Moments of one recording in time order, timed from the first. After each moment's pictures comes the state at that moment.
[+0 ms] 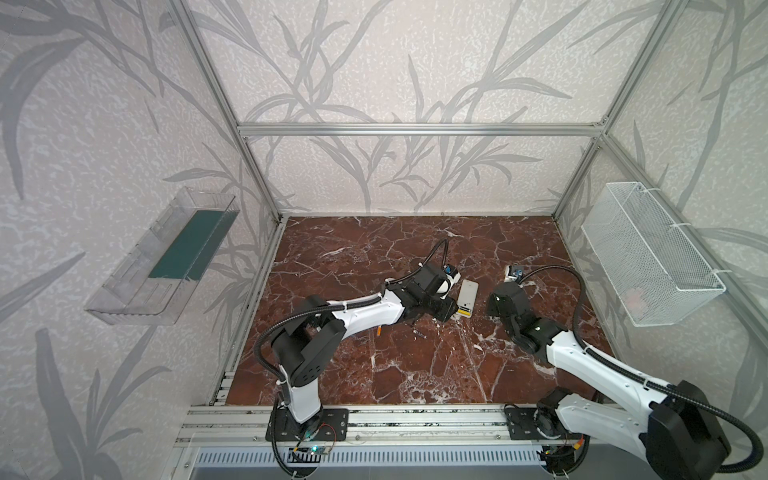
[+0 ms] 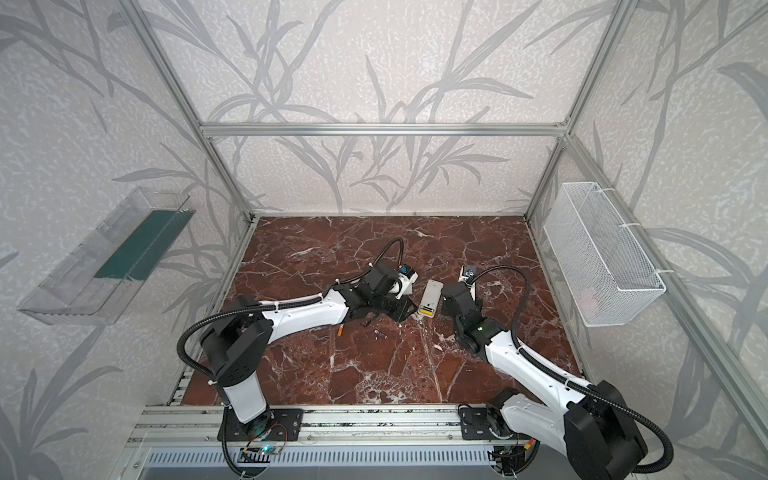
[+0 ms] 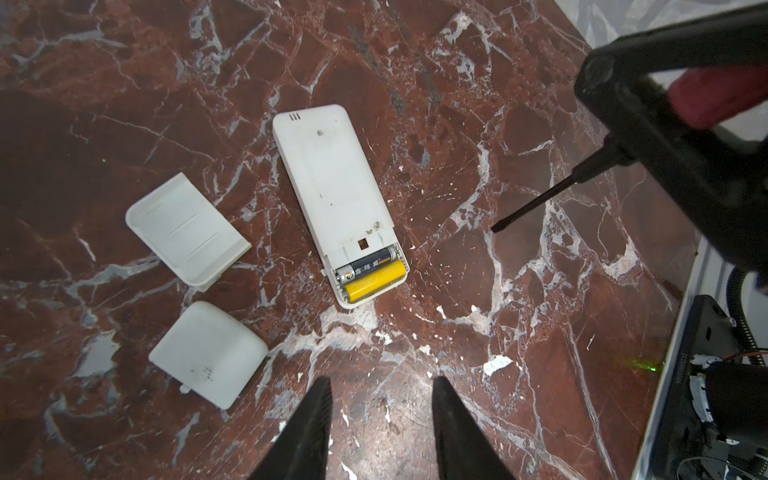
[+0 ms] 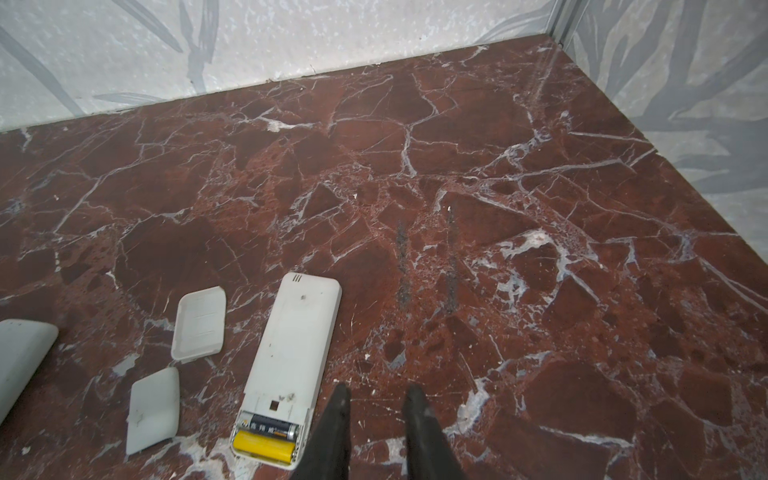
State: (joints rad) left arm -0.84 1.82 1.18 -0.15 0.21 -0.27; right arm 0.53 1.11 0.56 -0.13 0.54 0.51
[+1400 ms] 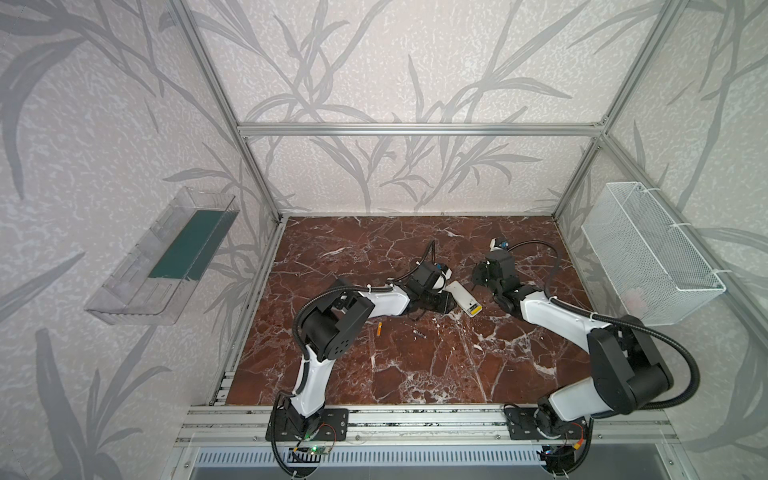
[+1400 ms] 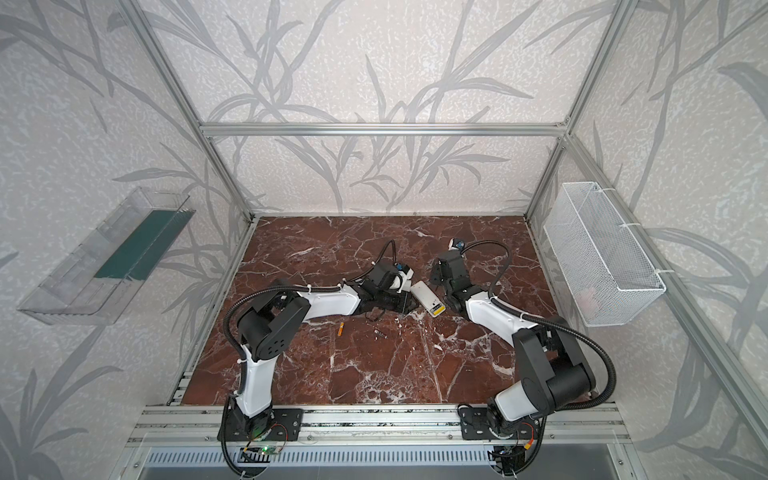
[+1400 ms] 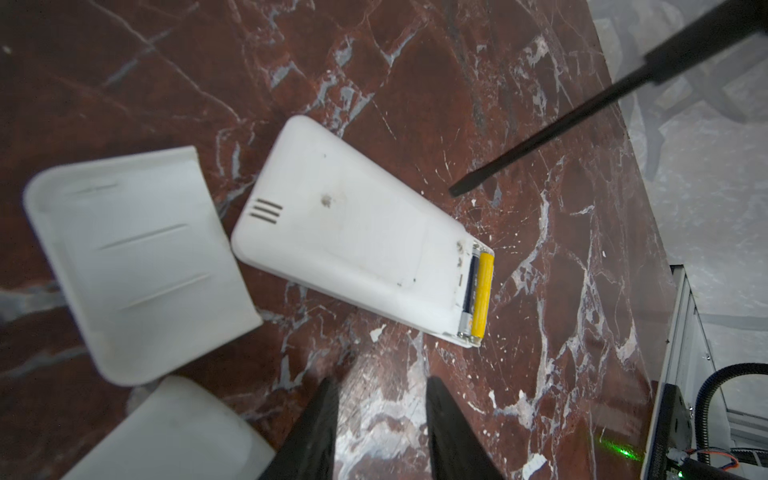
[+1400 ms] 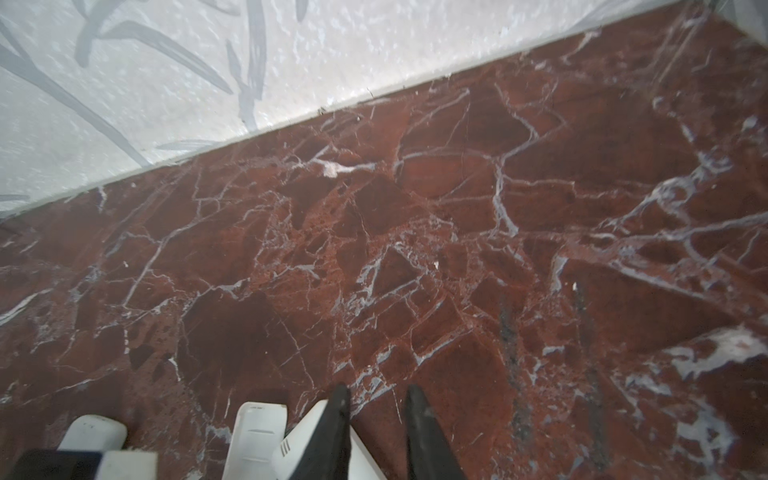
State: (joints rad) left arm -0.76 2.05 1.22 0.05 0.36 -0.53; right arm 0.40 1.46 0.81 0.10 0.28 0.47
